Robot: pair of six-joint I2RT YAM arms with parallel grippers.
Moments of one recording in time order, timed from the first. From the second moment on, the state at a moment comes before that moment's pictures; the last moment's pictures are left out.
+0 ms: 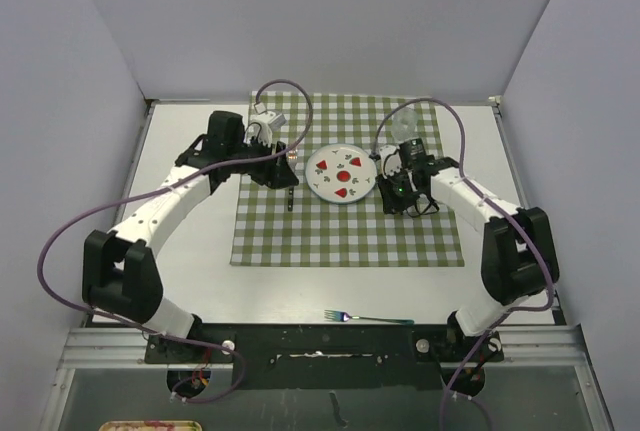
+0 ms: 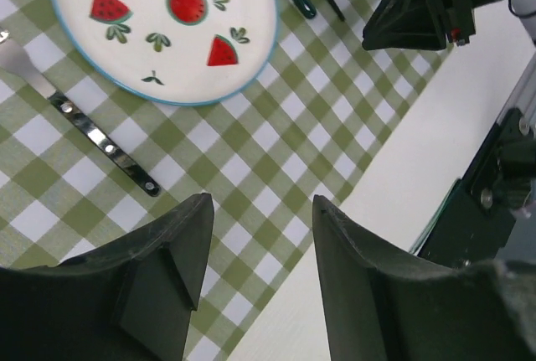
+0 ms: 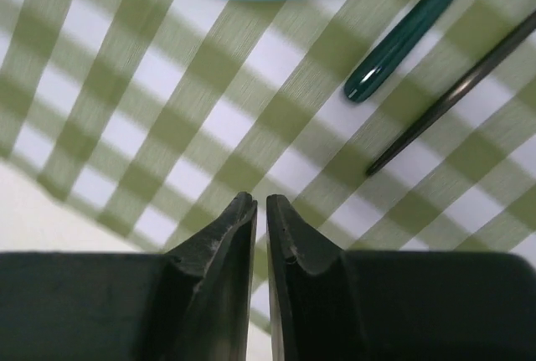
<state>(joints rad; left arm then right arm) -0.33 1.57 1.28 -0.41 0.64 -0.11 0.32 1.67 1.18 -0.61 -0.19 -0.16</state>
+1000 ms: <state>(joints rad) -0.37 0.97 1.09 -0.79 0.31 0.53 0.68 1.13 0.78 -0.86 -0.18 -0.72</state>
